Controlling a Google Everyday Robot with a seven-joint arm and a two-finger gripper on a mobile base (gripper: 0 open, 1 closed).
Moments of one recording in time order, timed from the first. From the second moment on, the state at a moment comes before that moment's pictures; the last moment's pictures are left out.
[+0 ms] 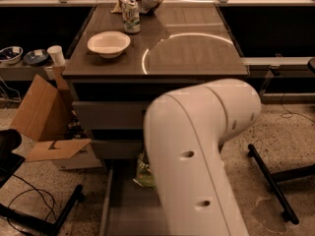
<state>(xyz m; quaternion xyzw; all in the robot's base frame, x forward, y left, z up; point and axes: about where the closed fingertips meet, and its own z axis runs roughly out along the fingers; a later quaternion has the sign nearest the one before) 0.614 0.012 0.372 -0.54 0.79 0.01 0.29</state>
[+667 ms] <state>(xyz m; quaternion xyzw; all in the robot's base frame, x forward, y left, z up) 0.589 0.079 0.465 -0.57 0.75 -0.02 0.33</state>
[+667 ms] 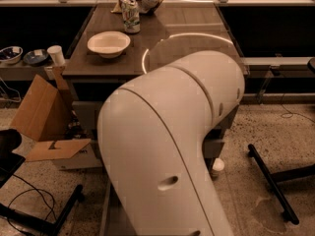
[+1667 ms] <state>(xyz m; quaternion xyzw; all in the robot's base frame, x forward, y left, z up) 0.592 0.047 0.611 -0.51 0.78 -0.05 0.36</state>
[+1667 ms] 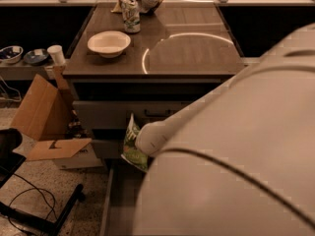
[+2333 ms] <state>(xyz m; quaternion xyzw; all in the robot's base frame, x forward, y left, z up) 0.650 0.004 0.674 -0.42 0.79 -0.12 0.43</state>
